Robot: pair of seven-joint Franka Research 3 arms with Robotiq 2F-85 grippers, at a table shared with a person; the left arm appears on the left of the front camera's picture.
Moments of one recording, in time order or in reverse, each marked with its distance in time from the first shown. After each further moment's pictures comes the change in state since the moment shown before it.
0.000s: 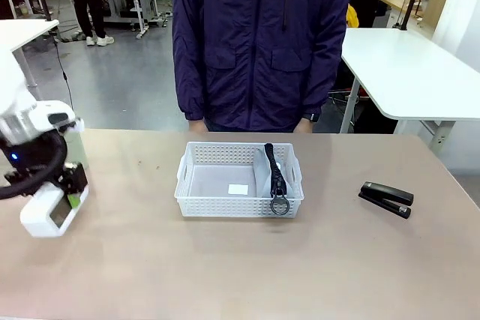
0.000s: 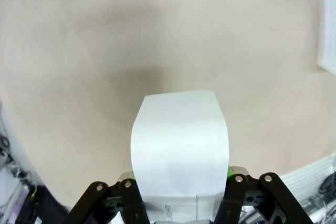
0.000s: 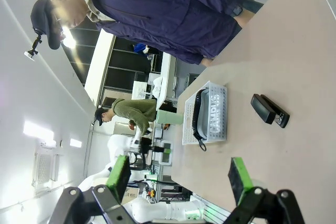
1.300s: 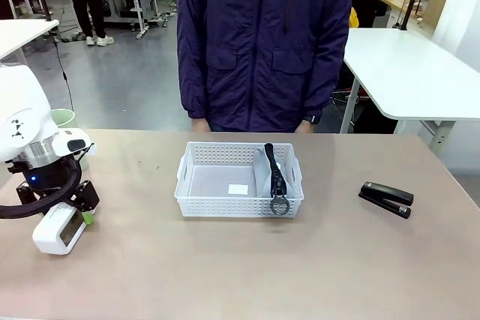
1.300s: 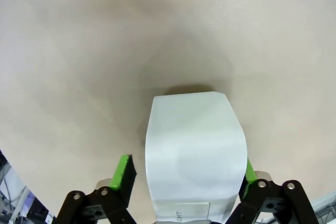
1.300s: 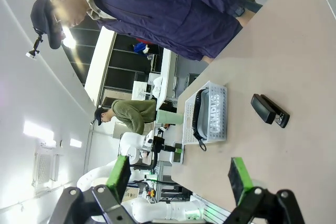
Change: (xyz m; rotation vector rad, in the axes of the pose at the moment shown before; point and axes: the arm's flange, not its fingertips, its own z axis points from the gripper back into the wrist) left arm 0.023 0.013 -0.083 0.098 0.076 -0.013; right arm 0.000 0.000 0.000 0.000 0.000 0.000
